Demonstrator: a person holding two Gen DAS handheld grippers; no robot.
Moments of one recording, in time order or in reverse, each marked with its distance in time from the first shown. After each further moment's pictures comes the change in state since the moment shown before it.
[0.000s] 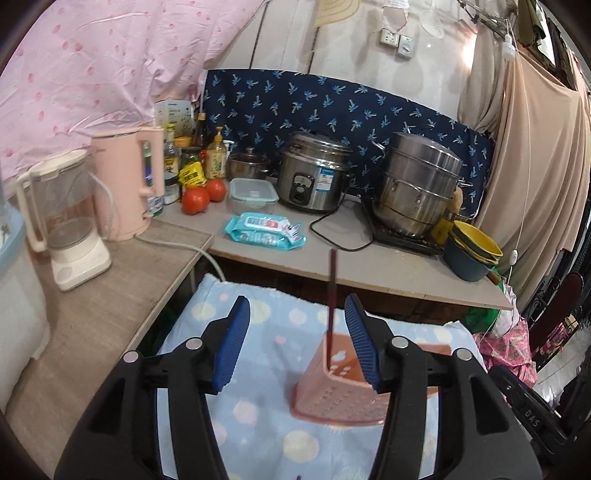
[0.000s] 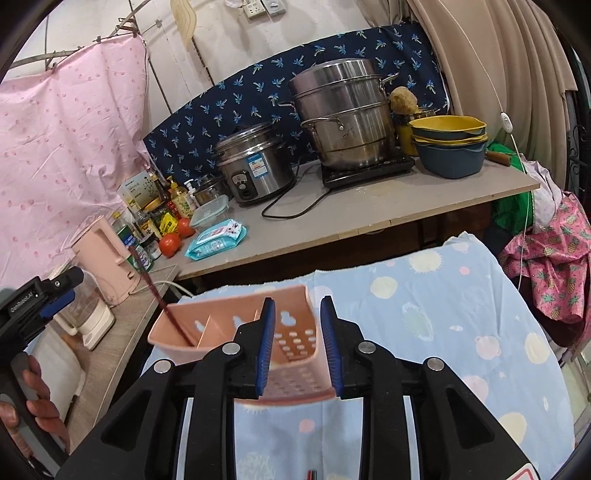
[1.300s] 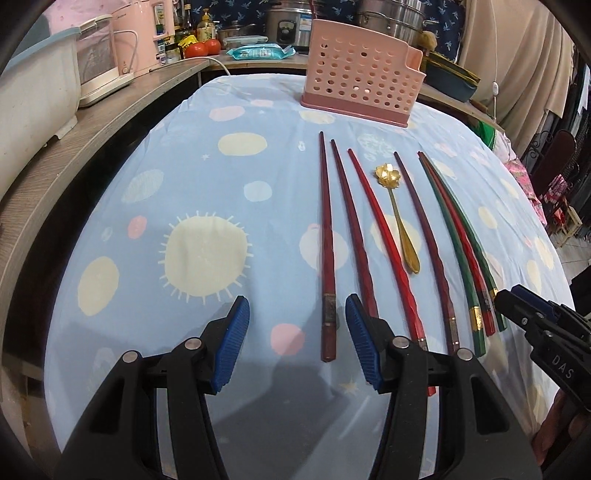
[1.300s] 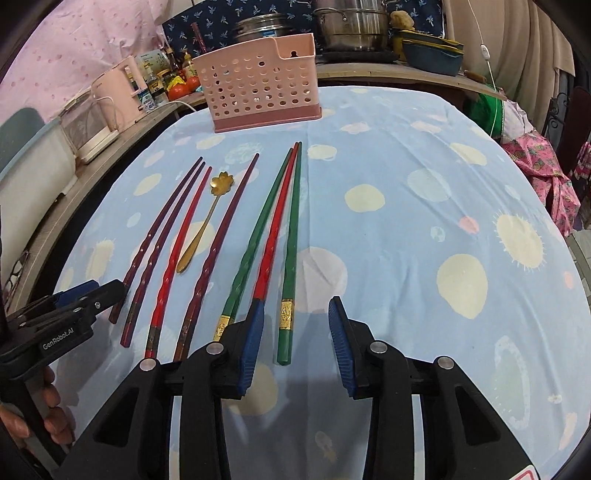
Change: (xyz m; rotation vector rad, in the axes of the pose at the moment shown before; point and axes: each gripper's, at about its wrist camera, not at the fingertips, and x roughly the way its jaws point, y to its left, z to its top) left arm -0.106 0.029 -0.294 0.160 0.417 0.011; right arm -0.111 0.002 -0.270 -0.149 0.323 -0.106
